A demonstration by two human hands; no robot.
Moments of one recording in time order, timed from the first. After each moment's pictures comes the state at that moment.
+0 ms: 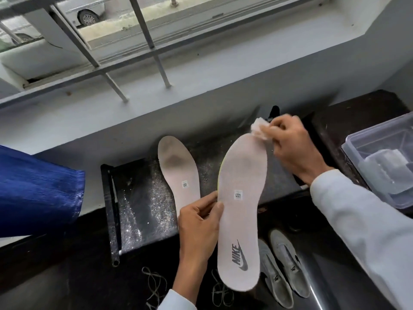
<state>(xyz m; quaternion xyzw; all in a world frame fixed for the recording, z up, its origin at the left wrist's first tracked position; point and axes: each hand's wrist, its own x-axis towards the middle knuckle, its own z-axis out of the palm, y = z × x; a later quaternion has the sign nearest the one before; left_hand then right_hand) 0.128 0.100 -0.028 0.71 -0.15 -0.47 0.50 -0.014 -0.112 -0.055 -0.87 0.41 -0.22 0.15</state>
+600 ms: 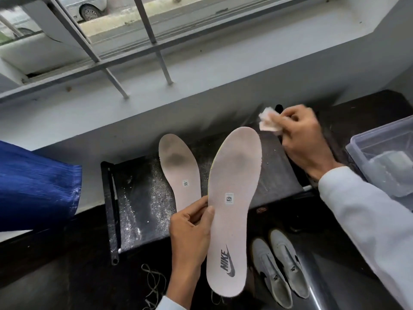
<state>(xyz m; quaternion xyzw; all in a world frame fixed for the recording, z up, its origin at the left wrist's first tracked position) 0.134 0.111 -0.031 0.72 -0.10 -0.45 0.52 -0.016 -0.127 -0.055 -0.85 0.44 -0.26 0.13</state>
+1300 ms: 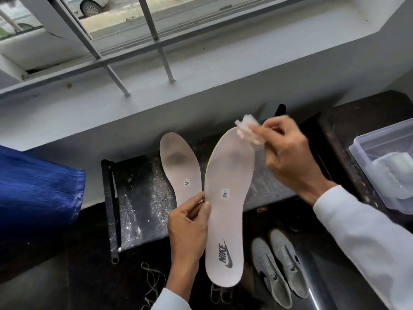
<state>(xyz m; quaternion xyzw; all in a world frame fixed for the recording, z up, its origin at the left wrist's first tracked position) 0.143 0.109 -0.050 0.74 -0.10 -0.42 0.51 0.007 -0.082 -0.038 -0.87 0.37 -0.28 0.18</state>
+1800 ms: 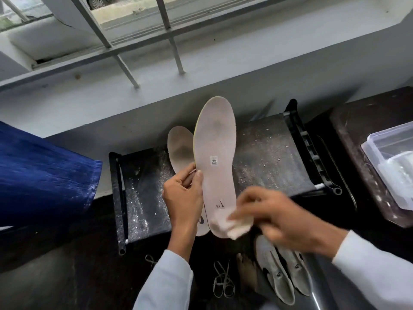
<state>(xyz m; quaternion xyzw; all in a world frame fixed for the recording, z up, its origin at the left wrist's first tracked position) 0.176 0.075 -0.053 0.78 -0.12 -0.31 0.53 -0.001 0.007 -0.024 -0.84 0.21 -0.03 0.50</state>
